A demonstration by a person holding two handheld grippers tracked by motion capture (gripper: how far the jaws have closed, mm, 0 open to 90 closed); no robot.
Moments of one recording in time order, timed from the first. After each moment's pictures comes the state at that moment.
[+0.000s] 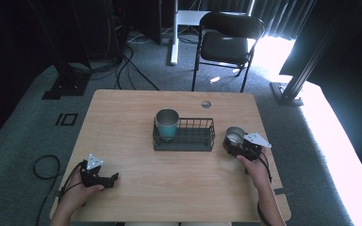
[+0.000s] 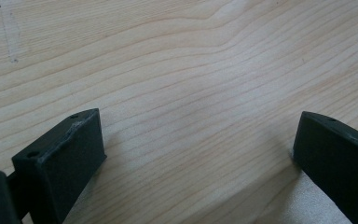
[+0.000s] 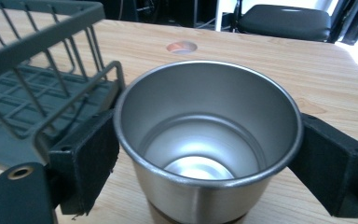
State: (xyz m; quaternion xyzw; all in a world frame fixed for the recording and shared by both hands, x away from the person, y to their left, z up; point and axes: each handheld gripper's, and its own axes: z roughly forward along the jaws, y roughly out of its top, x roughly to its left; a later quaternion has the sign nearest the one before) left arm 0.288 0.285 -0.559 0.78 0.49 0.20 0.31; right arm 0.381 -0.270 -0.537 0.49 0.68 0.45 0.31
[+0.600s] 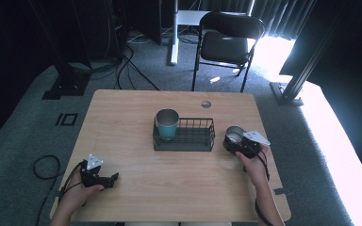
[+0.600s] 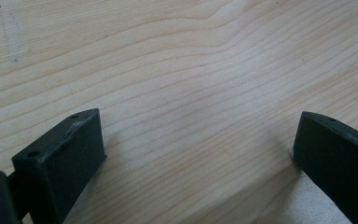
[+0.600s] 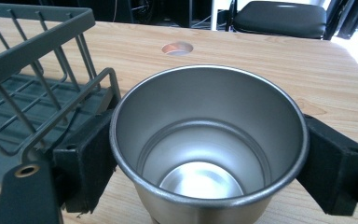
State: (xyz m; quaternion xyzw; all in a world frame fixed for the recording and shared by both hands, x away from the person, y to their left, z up) left arm 0.288 0.285 -0.559 0.78 0.49 0.20 0.31; right arm 0.387 -0.267 -0.535 0.50 0.67 0.45 0.31
